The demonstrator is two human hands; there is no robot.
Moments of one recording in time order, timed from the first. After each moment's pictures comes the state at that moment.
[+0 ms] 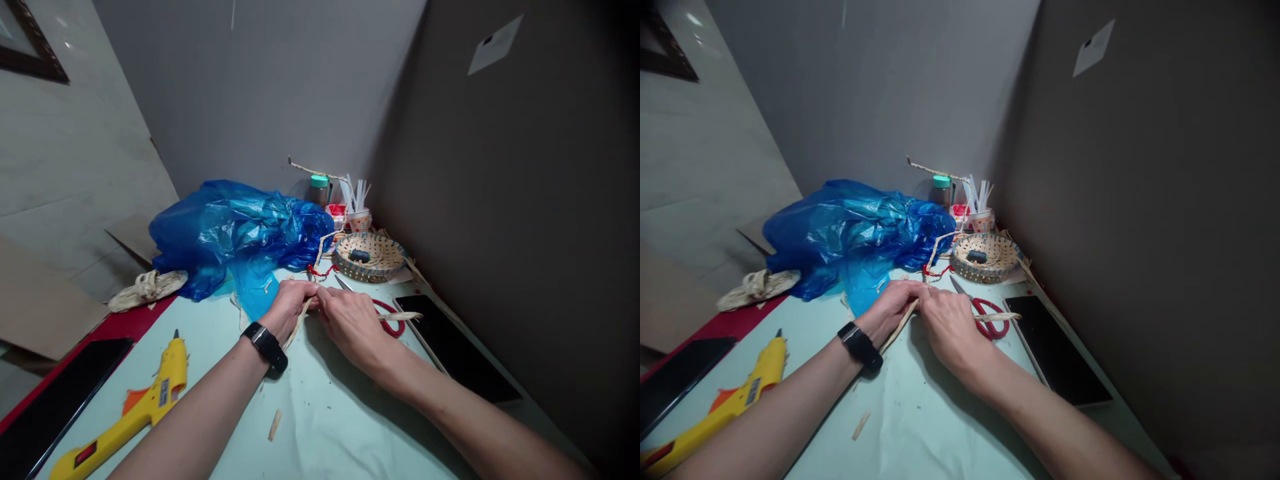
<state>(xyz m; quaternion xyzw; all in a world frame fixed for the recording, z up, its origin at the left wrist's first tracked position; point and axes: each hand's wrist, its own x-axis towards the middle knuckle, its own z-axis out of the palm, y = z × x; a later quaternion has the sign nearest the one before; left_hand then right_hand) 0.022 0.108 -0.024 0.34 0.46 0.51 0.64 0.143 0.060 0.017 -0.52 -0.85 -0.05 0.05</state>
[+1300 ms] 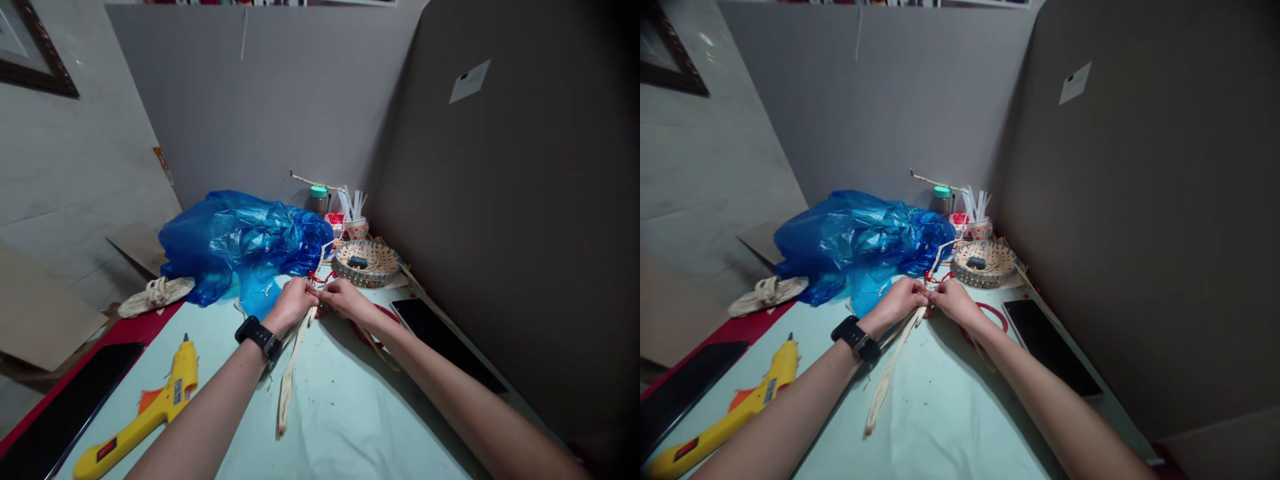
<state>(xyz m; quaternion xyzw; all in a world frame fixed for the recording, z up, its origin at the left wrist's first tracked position) 0.004 0.109 -0.001 0.65 0.56 0.34 0.40 0.152 0.127 -0.020 -0.52 -0.75 0.30 0.25</state>
